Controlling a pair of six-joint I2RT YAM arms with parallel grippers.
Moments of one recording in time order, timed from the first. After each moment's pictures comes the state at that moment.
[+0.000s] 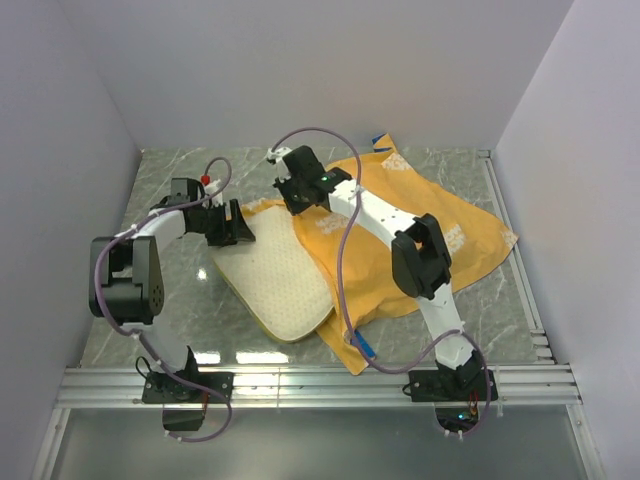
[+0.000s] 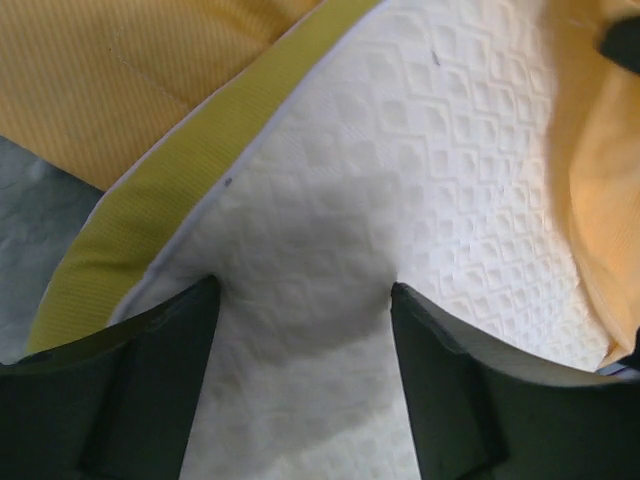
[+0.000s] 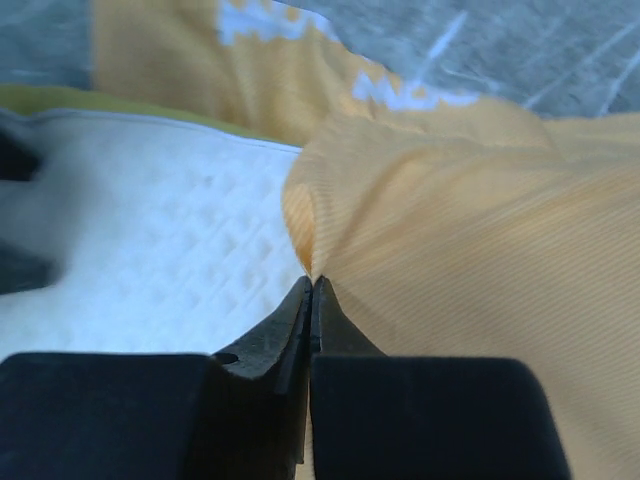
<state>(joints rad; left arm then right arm) 0.02 1.71 1.08 -0.39 0.64 -0.12 0.71 2.26 2.03 -0.57 -0.03 0.01</state>
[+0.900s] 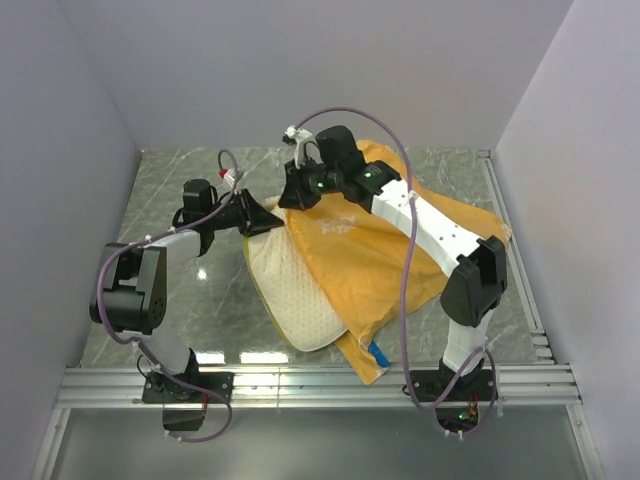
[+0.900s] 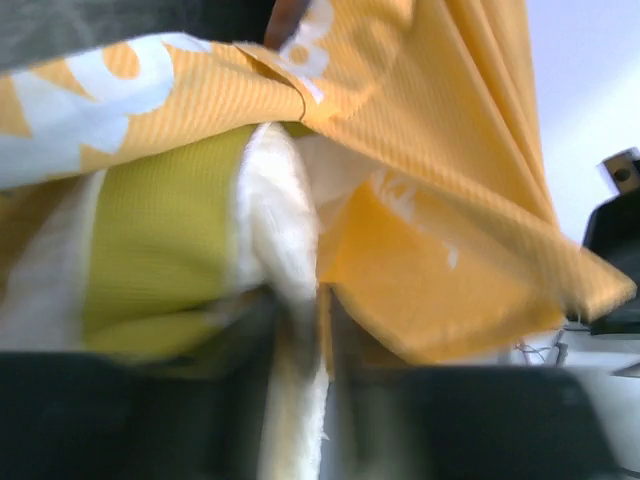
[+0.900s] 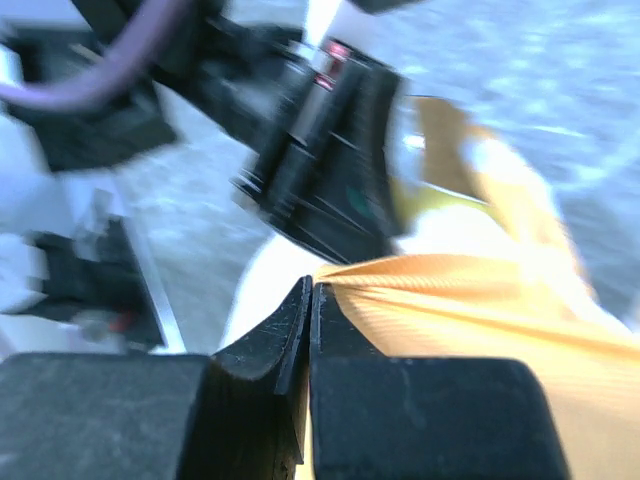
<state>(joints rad) -0.11 1.68 0.86 0.49 1.07 -0.92 0.70 1.86 1.82 -0.50 -0.51 0.17</state>
